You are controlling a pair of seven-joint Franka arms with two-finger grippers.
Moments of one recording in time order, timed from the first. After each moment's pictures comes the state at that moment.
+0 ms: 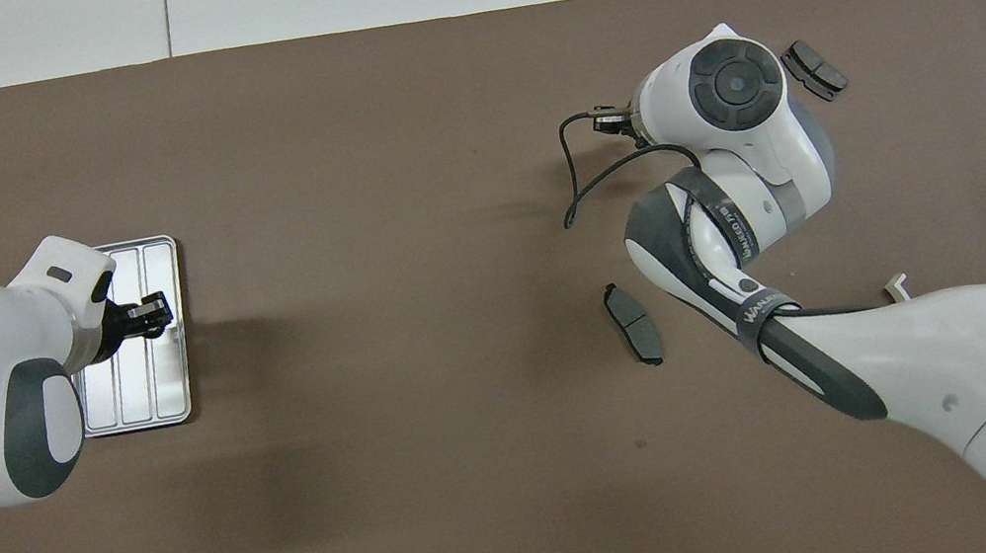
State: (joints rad) left arm -0.07 0.14 -0.04 -2.14 -0.02 2.39 -0.30; right arm 0.11 0.57 0.15 -1.64 -0.29 2.45 0.64
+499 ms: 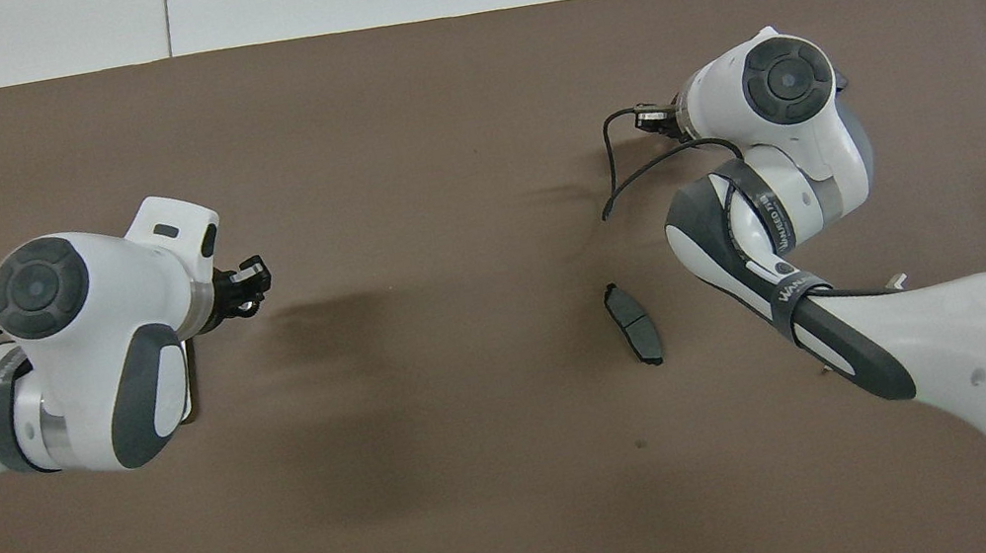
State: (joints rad) left arm -0.36 0.18 -0.05 -2.07 -0.02 2.36 -0.79; right arm 0.06 0.57 0.15 -1.67 -0.29 2.47 0.63
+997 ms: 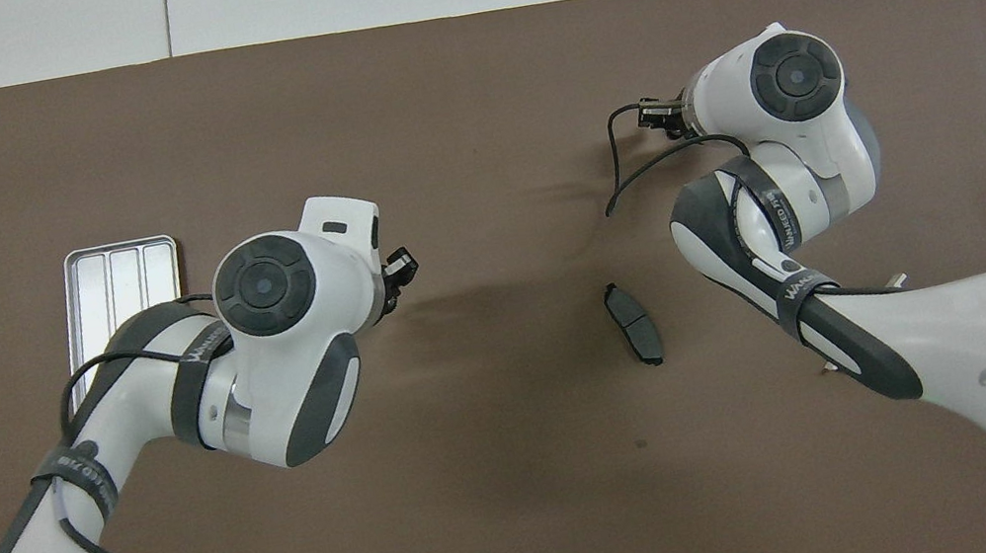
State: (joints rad) left arm -0.57 0.35 -0.05 -1.86 -0.02 2.36 -1.02; right arm 0.05 0.49 0.15 -1.67 -0.29 2.40 0.63
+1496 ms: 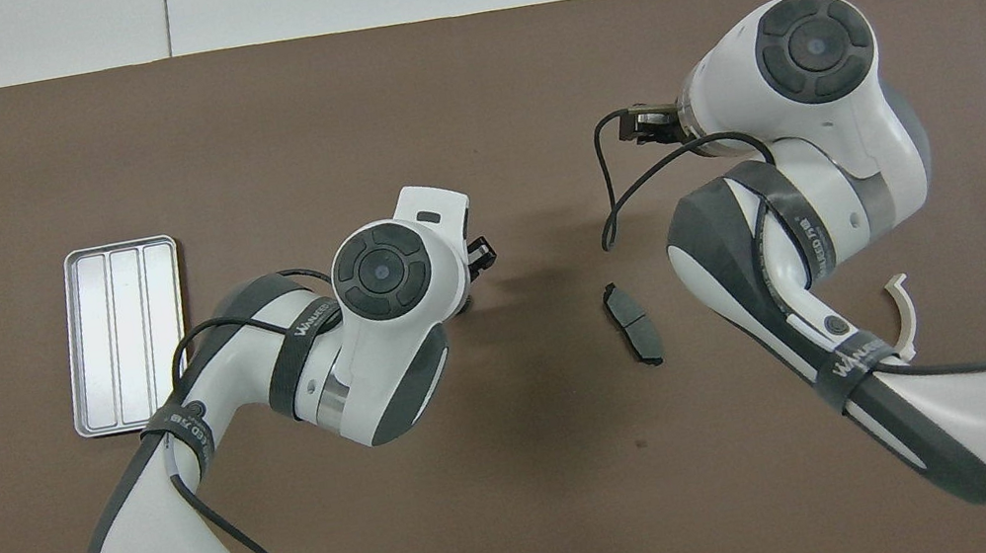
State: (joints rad) left arm -0.59 0.37 -0.03 -1.85 0.00 2.35 -1.02; right arm 0.06 0.34 0.26 -1.67 -0.24 2.15 0.63
